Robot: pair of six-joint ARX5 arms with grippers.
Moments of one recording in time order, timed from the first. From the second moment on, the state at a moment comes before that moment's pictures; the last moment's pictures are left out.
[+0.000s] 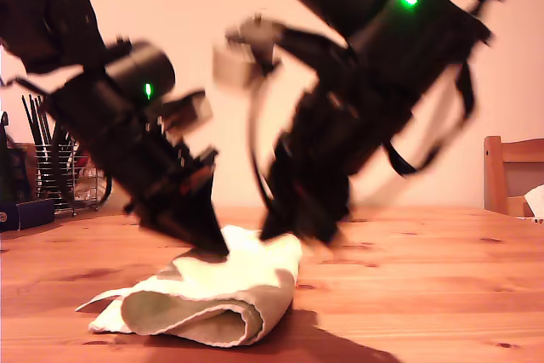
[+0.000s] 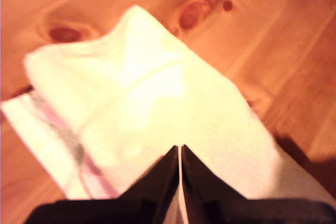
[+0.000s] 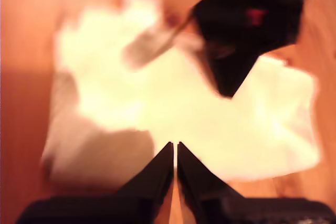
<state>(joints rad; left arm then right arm) -0.48 1.84 1.01 -0.20 0.47 0.15 0.85 1.56 0.72 0.03 0.04 -0.78</state>
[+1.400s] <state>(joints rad) -0.53 1.86 1.01 -0.35 0.58 0.08 0.92 1.59 0.70 -0.11 -0.12 -1.16</state>
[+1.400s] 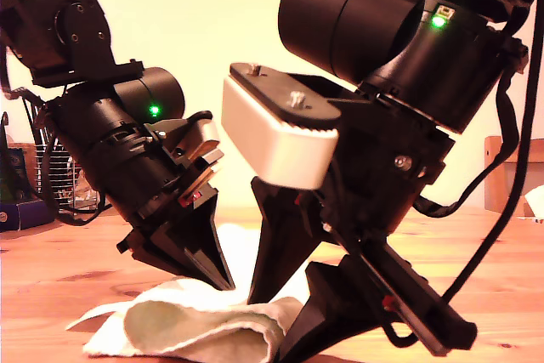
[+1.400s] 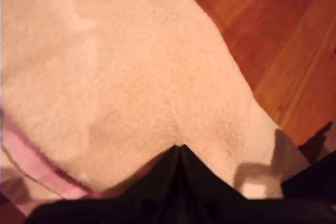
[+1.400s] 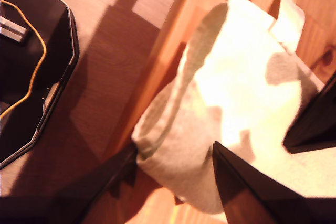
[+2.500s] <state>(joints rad) -0.56 1.86 1.01 -0.31 0.56 0.08 1.06 1.49 0.70 -0.16 -0.12 -0.62</state>
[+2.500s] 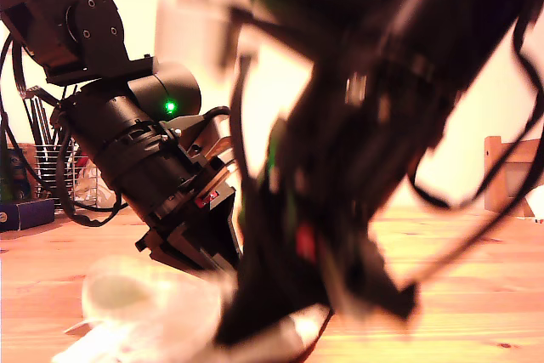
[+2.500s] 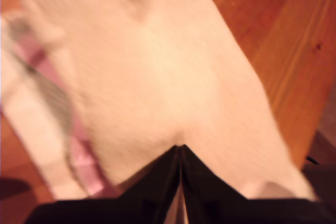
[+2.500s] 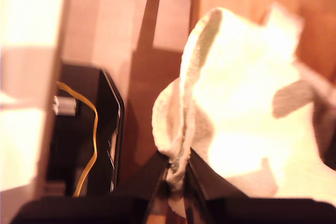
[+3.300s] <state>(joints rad) -0.58 1.86 1.01 -0.44 0.60 0.10 1.04 1.28 0.70 -0.26 -0.12 -0.40</state>
